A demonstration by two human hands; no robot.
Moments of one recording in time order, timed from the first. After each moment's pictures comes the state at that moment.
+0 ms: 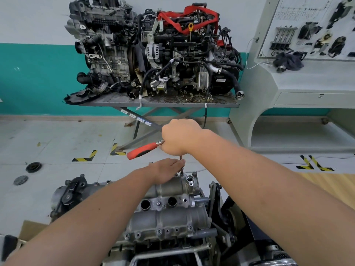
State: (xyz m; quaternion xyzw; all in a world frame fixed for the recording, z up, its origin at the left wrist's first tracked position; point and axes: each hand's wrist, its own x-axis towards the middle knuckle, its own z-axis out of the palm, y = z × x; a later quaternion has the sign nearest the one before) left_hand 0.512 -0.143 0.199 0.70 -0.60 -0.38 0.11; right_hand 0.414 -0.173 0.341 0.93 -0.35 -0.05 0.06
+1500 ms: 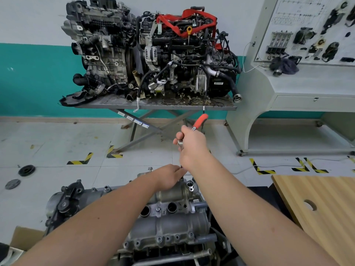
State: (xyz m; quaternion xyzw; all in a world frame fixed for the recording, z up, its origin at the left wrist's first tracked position) left_hand 0.506 -0.146 0.194 0.67 -0.63 -0.38 0.12; right_hand 0.415 -0.175 0.304 0.27 -0.46 0.46 -0.71
